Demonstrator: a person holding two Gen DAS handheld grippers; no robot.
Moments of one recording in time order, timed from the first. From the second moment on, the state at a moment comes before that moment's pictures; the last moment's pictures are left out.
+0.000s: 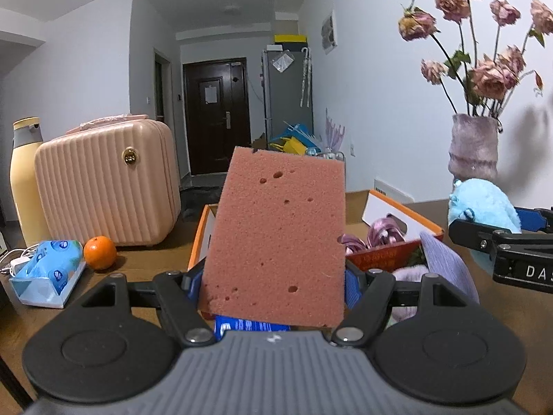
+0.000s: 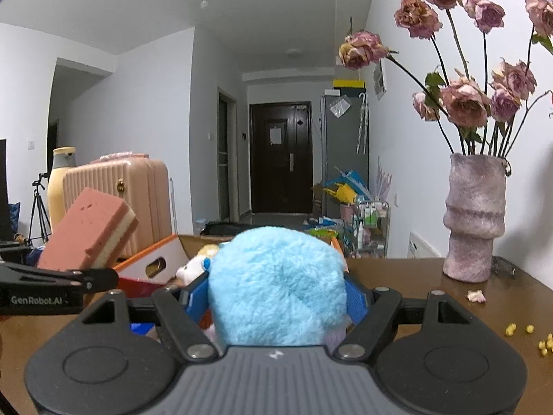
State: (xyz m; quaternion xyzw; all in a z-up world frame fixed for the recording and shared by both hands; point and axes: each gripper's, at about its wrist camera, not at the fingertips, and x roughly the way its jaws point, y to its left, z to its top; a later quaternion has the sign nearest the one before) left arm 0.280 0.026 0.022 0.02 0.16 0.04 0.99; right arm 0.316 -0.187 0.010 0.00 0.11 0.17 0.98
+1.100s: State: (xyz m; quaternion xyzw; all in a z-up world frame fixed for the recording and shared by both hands) left arm 0.376 0.046 0.037 -0.03 0.14 0.09 0.99; right arm 0.415 -0.133 0.039 0.01 0.13 0.16 0.98
